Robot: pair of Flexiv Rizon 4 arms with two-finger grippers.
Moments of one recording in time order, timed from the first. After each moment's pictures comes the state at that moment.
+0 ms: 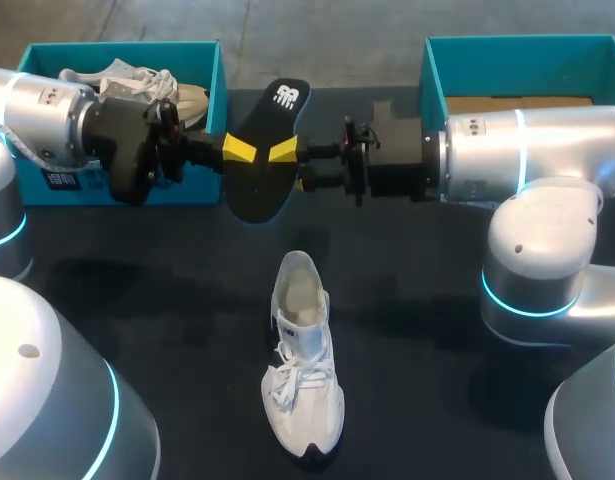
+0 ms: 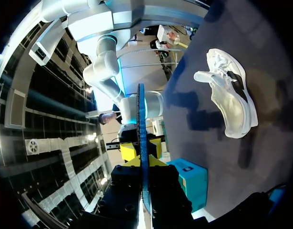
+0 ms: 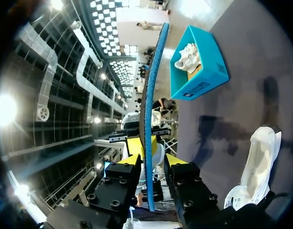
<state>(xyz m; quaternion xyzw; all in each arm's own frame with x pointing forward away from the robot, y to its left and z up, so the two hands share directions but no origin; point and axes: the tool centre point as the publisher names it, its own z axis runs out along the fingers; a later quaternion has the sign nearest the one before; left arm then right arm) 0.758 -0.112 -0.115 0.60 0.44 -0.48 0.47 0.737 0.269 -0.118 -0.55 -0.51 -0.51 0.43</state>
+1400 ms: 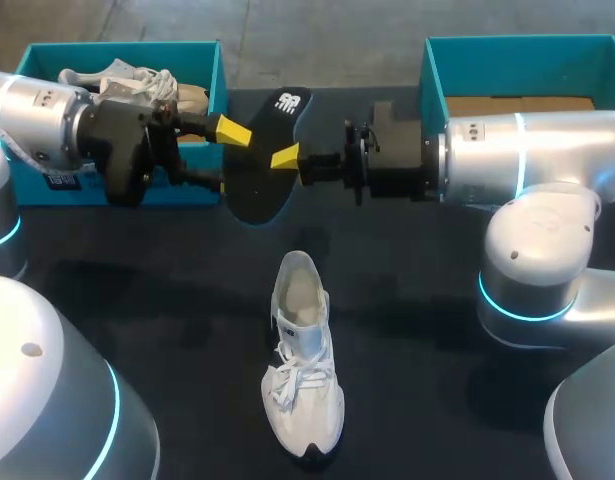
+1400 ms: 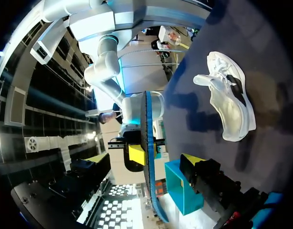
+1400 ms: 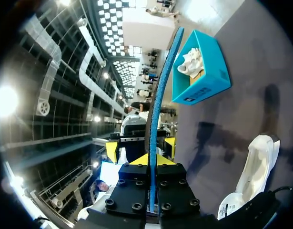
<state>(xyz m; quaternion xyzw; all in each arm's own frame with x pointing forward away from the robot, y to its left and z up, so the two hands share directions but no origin) 0.754 -0.103 -0.117 0.60 0.44 -0.48 0.46 0.741 0.268 -0.122 -0.54 -0.52 -0.53 0.40</state>
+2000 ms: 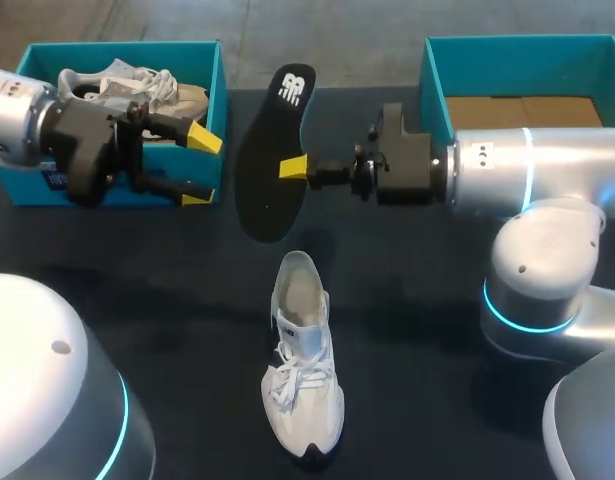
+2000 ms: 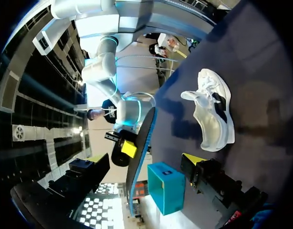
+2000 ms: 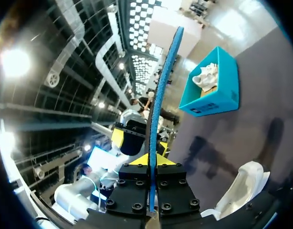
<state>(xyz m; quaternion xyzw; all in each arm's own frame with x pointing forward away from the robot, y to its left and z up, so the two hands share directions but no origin) 0.748 -0.063 -0.129 0.60 0.51 -0.47 0.40 0.736 0.259 -0.134 -0.45 -0.59 -0.59 0.33</state>
